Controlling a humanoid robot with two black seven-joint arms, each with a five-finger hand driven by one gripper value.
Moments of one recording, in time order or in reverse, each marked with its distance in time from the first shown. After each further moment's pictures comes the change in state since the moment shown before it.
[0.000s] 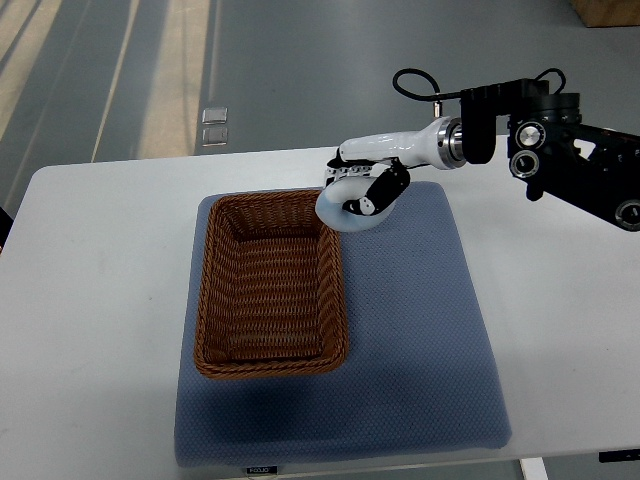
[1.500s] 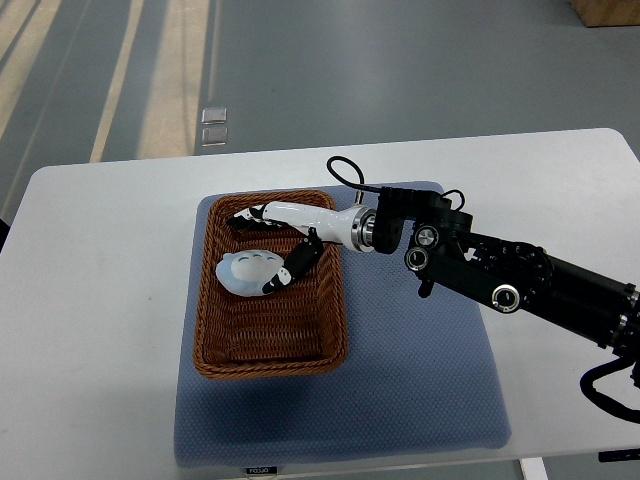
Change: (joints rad) left arm 0.000 0.000 0.000 0.000 0.000 0.000 0.000; right arm -0.240 0.311 0.058 -0.163 0.007 -0.252 0.067
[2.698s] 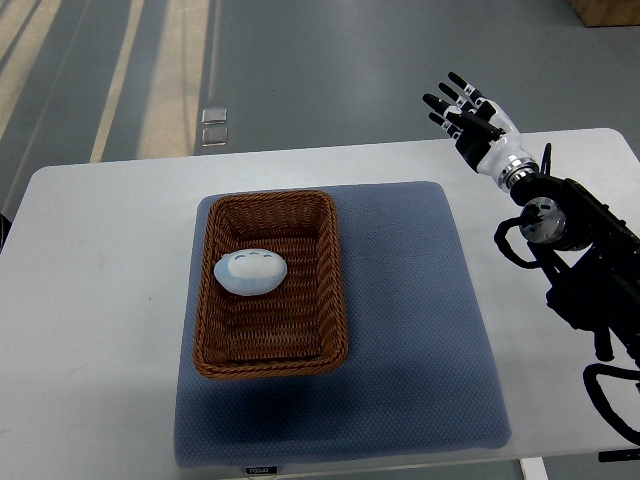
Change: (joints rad) left arm 0.000 0.000 0.000 0.000 0.000 0.000 0.000; right arm -0.182 -0.014 0.699 -0.387 0.780 -0.093 0.154
